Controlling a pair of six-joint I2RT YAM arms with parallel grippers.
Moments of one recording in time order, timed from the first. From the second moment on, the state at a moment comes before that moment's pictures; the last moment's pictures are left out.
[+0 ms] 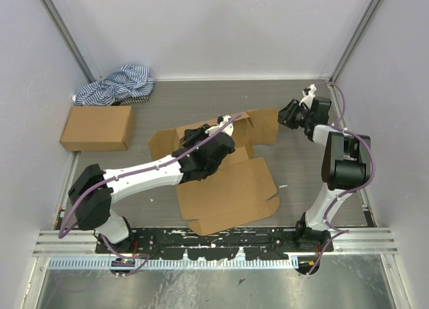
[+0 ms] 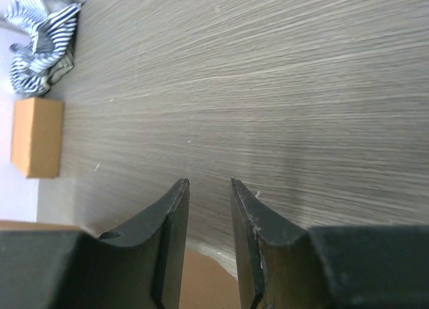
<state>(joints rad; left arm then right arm) -1.06 1.59 1.18 -0.26 -1.18 0.27 -0.16 1.83 1.04 0.25 -0.66 0.48</state>
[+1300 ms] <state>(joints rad) -1.10 1.65 1.13 -0.25 -1.29 0.29 0.00 1.48 0.75 0.13 -0.88 0.27</state>
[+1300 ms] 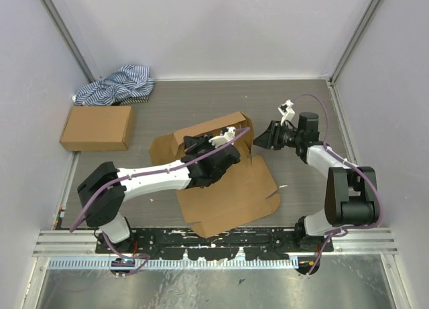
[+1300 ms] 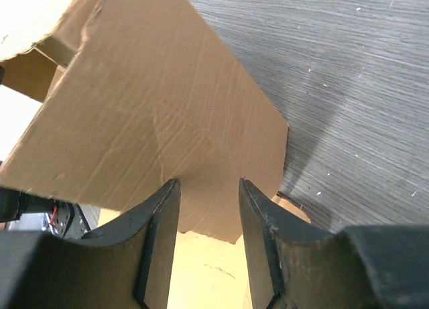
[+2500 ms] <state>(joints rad) -1.14 1.65 1.12 -0.23 -1.30 0.28 0.25 1.53 0.81 0.26 -0.55 0.16</state>
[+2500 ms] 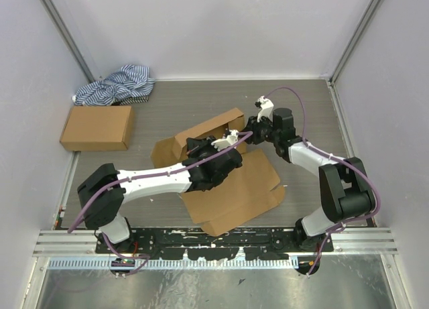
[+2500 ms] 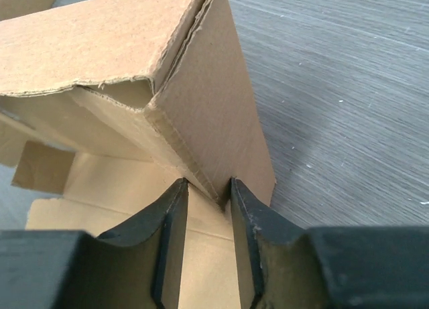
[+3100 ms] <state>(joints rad) -1.16 1.65 1.12 -0.20 -1.29 0.30 0.31 1.56 0.81 0.31 -0.36 0.13</state>
